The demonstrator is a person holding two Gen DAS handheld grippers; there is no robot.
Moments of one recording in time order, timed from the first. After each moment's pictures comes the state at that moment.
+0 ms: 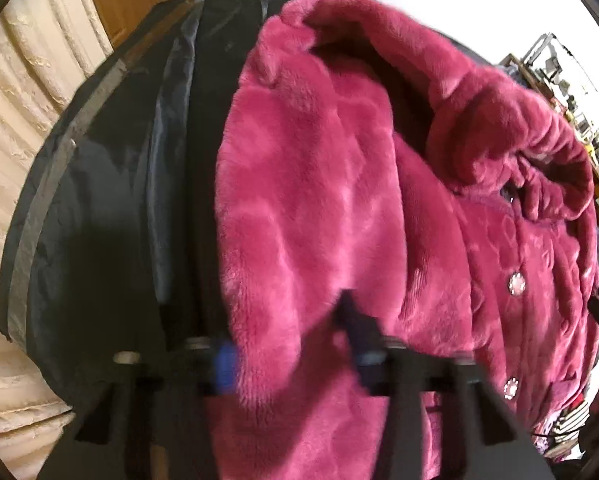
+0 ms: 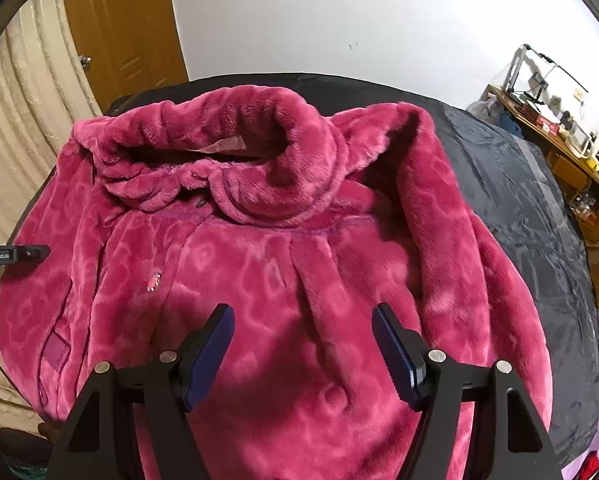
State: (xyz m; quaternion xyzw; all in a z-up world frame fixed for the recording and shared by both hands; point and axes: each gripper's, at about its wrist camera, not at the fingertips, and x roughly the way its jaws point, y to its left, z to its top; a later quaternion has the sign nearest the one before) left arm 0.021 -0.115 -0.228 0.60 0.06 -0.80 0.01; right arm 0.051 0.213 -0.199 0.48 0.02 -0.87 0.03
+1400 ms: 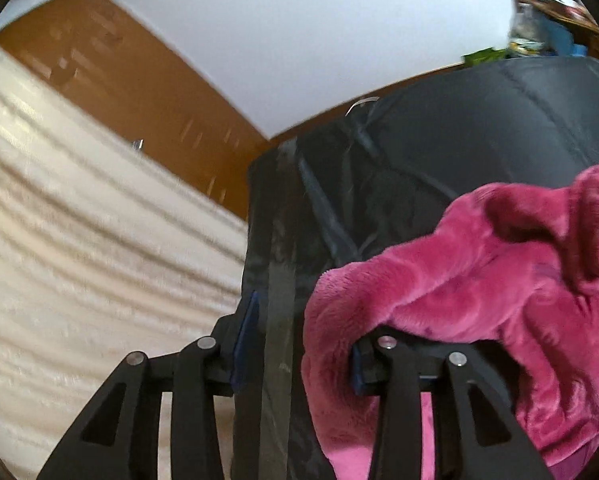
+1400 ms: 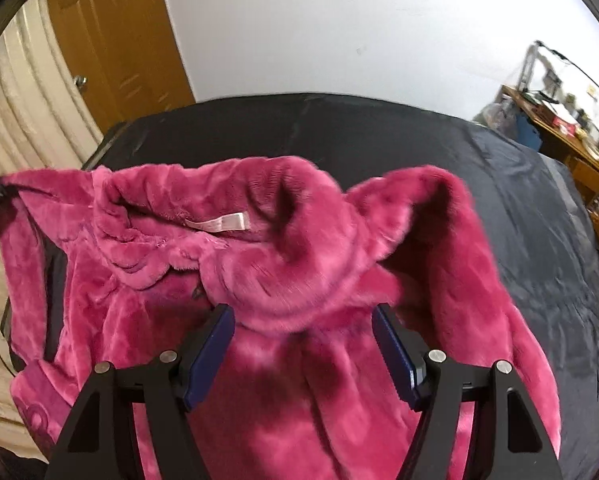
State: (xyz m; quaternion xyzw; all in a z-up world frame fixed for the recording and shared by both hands) left arm -0.101 -0.167 -0.113 0.45 -0.27 -0.84 0.11; right arm -0.052 0.201 -0.206 0.49 0.00 -0.87 0.06
